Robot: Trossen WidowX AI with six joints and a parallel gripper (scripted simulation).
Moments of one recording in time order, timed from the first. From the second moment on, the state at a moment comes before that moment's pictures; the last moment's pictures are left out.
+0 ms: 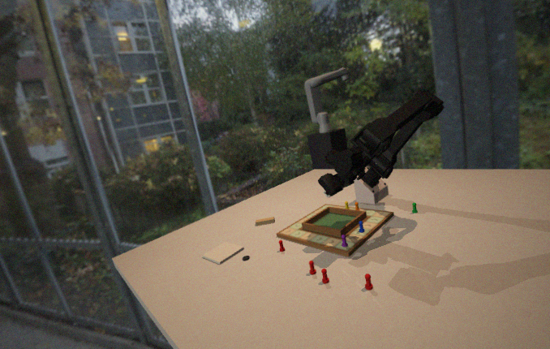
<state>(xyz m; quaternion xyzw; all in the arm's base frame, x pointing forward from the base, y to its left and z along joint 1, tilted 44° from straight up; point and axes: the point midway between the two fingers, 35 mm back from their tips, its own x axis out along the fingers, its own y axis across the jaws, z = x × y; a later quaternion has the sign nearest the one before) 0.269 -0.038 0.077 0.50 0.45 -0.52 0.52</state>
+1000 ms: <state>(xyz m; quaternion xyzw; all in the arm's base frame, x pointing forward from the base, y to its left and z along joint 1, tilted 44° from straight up) 0.264 -0.055 0.056 0.65 0.63 -0.30 0.31</state>
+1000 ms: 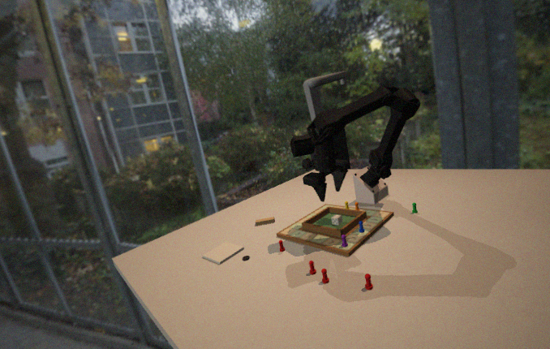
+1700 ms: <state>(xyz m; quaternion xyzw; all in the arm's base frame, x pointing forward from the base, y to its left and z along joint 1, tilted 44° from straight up) 0.180 -0.051 0.022 0.47 0.69 0.03 0.55</state>
